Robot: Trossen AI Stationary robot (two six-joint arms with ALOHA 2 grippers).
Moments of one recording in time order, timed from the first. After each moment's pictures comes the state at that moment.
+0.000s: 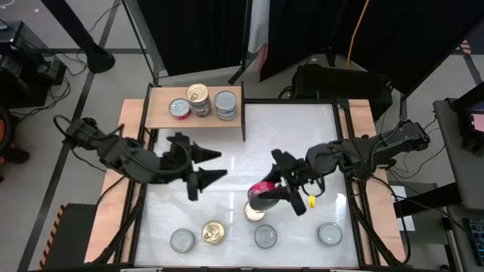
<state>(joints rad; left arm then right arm) -0.51 1.39 1.67 -0.53 -0.67 -0.70 0.34 1.36 1.39 -0.27 -0.02 0.46</state>
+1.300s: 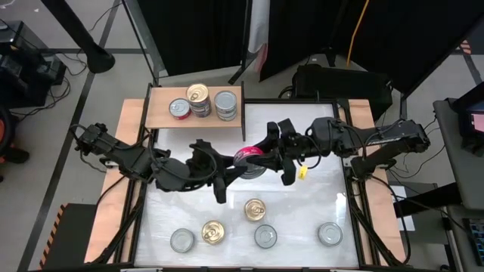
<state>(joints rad) -0.45 1.52 1.67 -0.37 -0.71 -0.69 0.18 1.36 1.39 0.05 -0.02 0.51</state>
